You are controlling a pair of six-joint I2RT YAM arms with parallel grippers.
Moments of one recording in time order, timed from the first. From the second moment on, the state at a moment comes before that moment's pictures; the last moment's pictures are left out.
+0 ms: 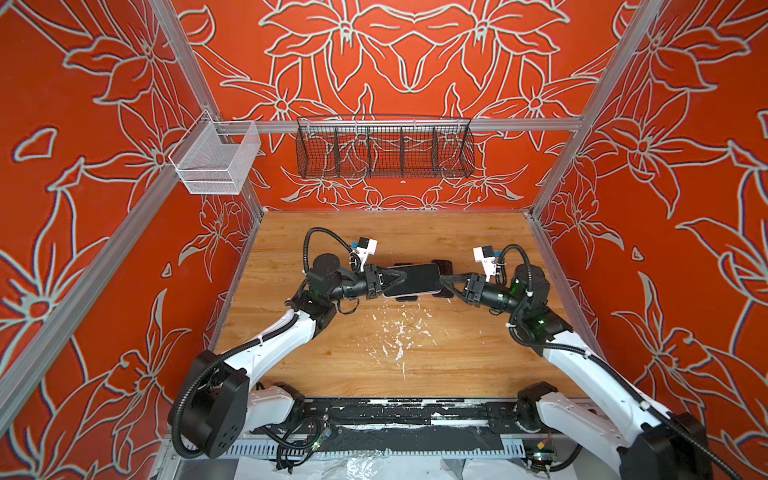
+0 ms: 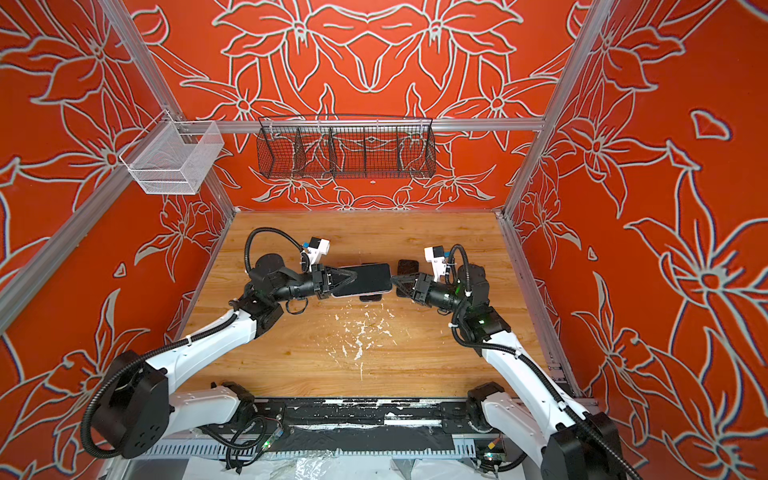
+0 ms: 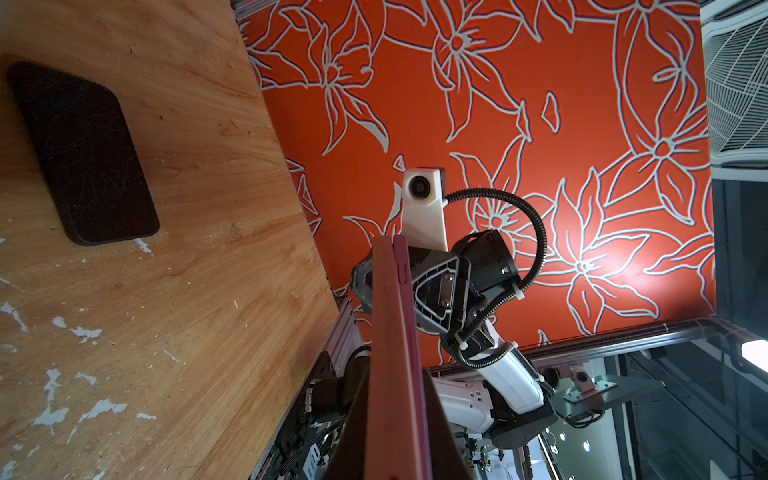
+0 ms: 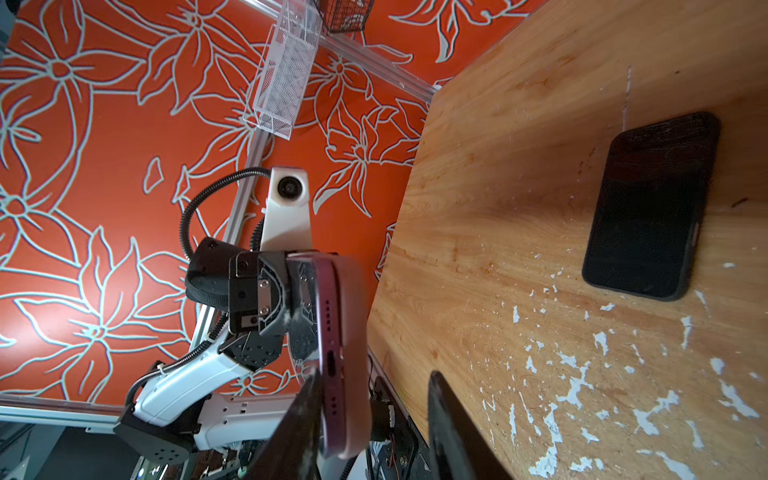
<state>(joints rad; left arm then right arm) -0.42 1.23 0.70 0.51 0.88 -1.19 0.28 0.94 0.60 0.16 -0.78 1.03</state>
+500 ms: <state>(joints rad) -0.39 1.24 0.85 0.41 1.11 -1.05 0.22 0.96 0.62 0.32 -0.99 1.11</state>
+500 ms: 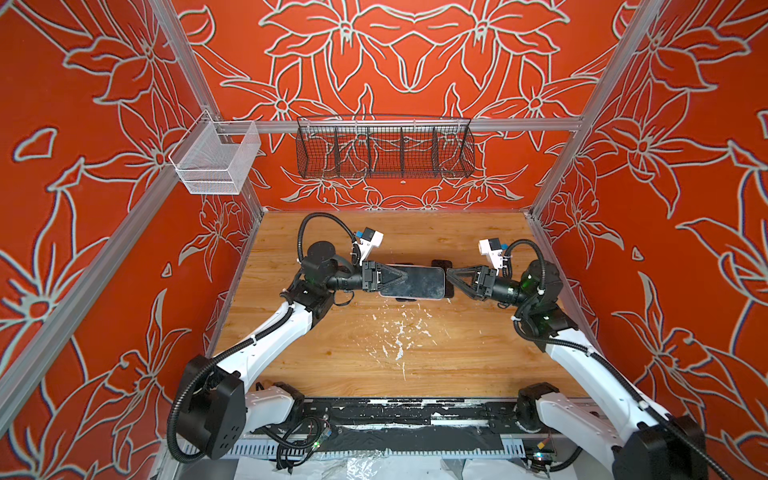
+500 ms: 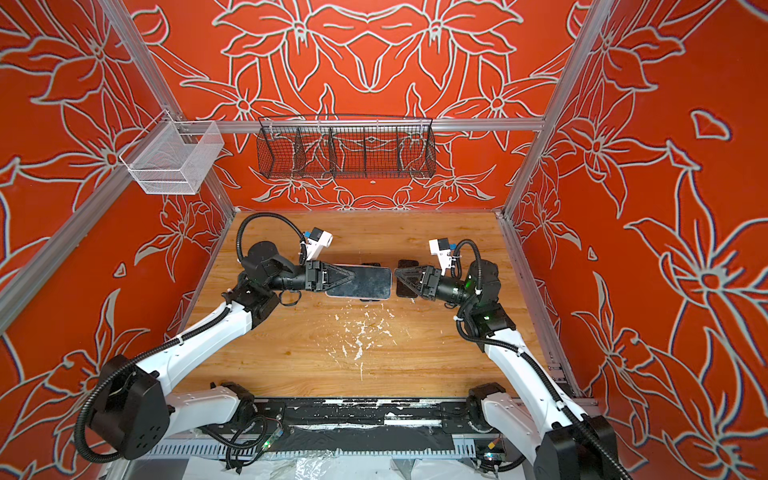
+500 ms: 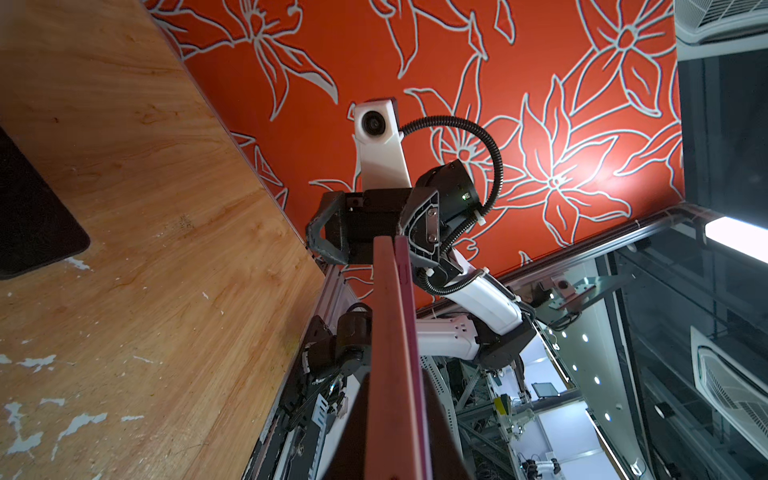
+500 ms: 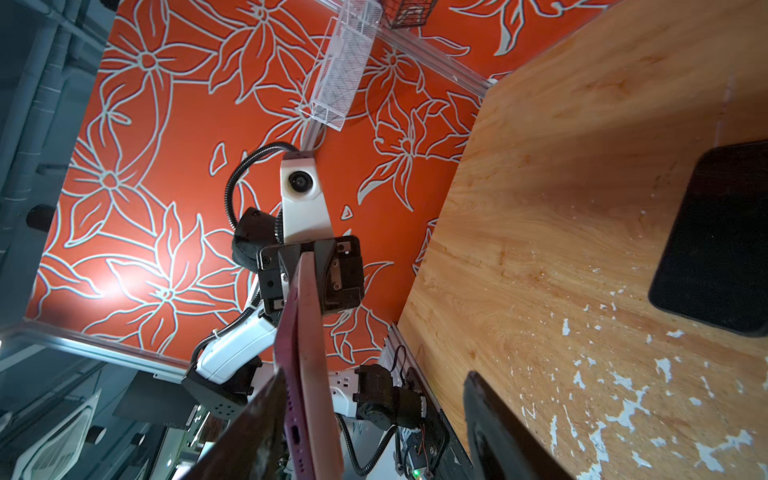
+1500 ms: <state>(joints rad) -0.38 1.38 0.94 0.42 1.22 -0.99 0.30 1.05 0.67 0.52 -1.02 1.22</state>
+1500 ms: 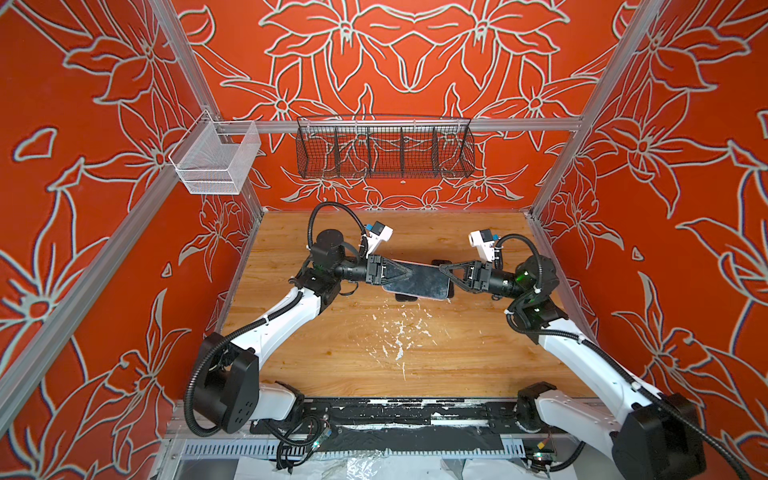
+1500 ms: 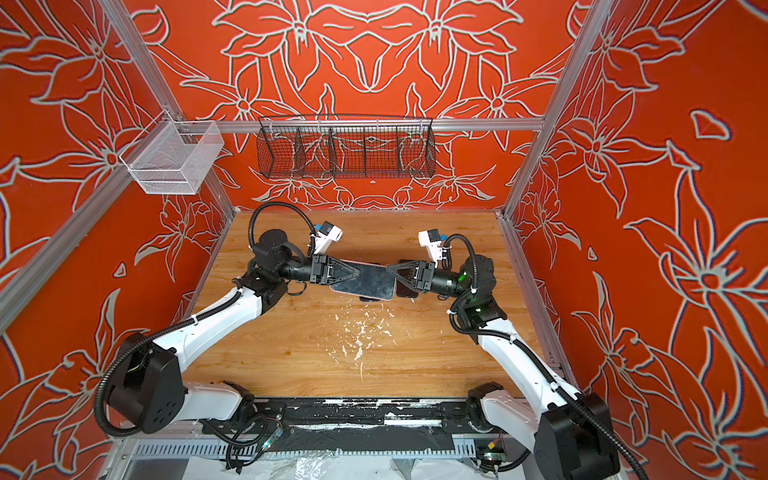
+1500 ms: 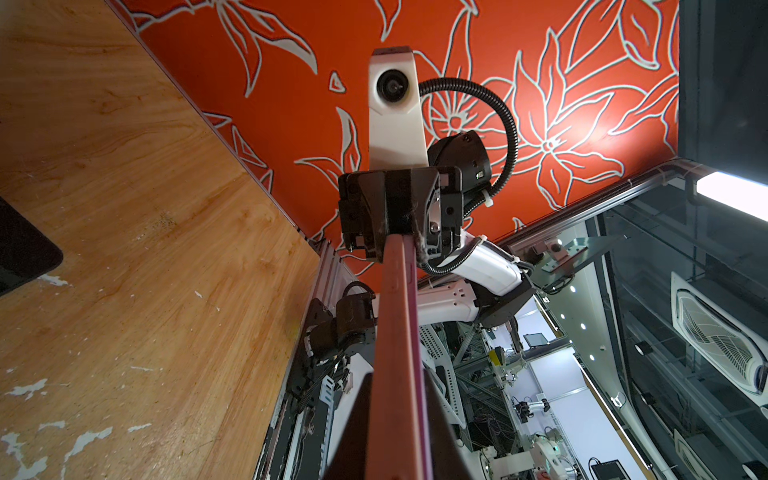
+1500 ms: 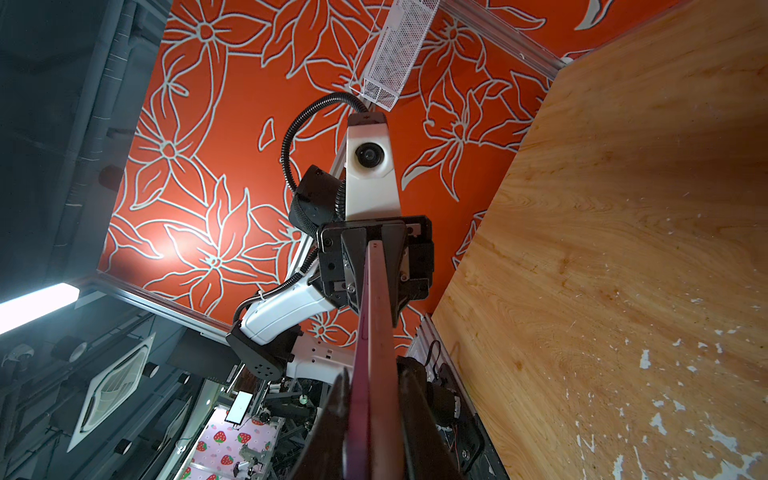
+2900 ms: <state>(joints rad) -0.42 1.50 0.84 0.83 0.95 -1.41 0.36 0.96 0.66 0.25 -0.67 1.02</state>
